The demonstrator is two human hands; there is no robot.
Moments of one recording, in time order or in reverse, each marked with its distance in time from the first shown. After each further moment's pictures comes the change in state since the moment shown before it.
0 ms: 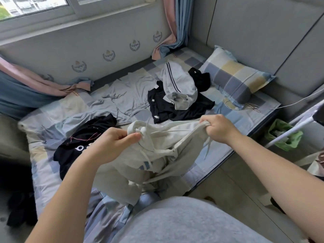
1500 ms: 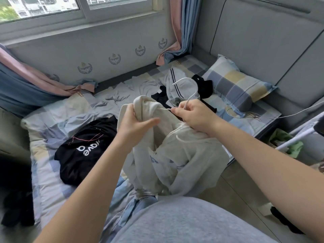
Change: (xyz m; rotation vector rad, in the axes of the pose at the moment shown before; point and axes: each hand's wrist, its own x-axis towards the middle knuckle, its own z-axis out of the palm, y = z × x) left_hand 0.039 0.030 0.024 -0.442 0.302 -0.024; right_hand 0.019 -0.116 -0.006 0.431 -0.044 -0.059
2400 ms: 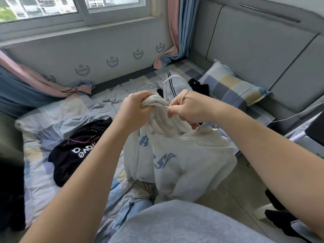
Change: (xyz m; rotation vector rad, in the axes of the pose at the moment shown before) left_hand 0.012 0.052 0.003 0.399 -0.039 0.360; right_hand -0.008 -0.054 -0.029 -0.338 -0.259 0.029
